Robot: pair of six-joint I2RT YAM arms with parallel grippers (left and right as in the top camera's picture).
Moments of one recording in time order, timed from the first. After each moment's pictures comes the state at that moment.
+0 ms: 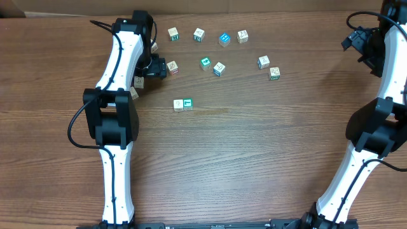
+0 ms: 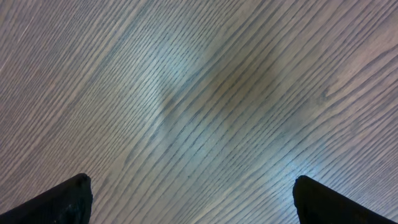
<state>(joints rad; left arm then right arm) -0.10 2.52 2.31 -1.33 -0.08 -0.23 -0.34 2.38 2.48 -1.44 0.08 0.51</state>
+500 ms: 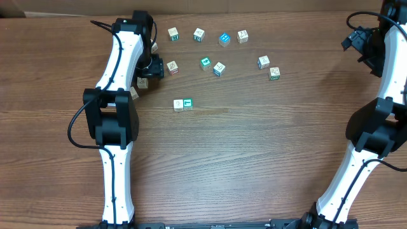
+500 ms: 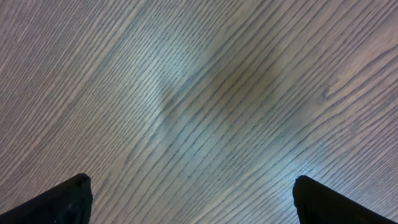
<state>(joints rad) -0.10 2.52 2.31 -1.34 -0.07 -0.23 -0.34 2.38 2.48 -1.44 0.08 0.51</state>
